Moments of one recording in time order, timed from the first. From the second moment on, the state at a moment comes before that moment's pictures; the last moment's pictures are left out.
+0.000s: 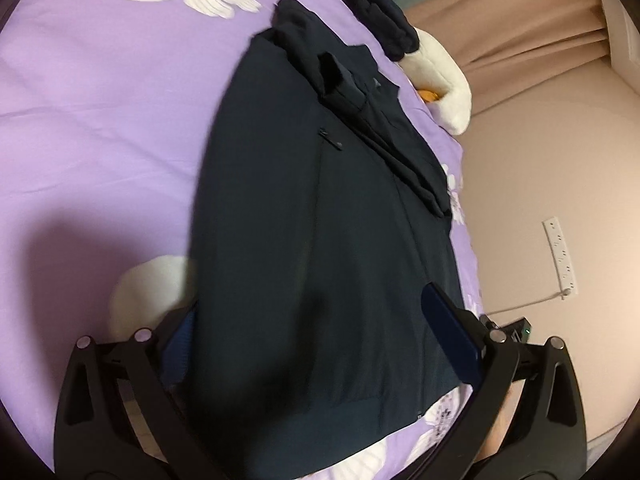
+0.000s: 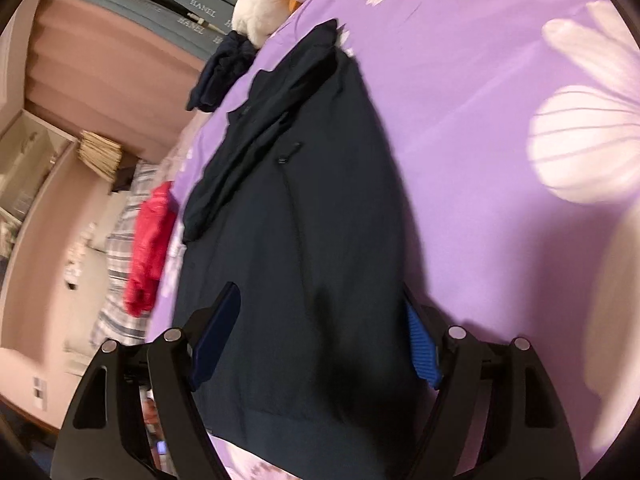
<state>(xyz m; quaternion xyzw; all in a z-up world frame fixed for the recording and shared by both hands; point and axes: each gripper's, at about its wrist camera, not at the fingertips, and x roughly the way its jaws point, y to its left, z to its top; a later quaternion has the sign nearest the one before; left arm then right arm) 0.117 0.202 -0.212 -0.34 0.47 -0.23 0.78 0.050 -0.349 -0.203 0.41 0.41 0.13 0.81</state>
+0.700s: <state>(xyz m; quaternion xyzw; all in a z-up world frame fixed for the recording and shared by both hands) 0.088 0.215 -0.219 -0.41 0.46 -0.29 0.73 0.033 -0.344 -0.200 0.41 0.47 0.20 0.75</state>
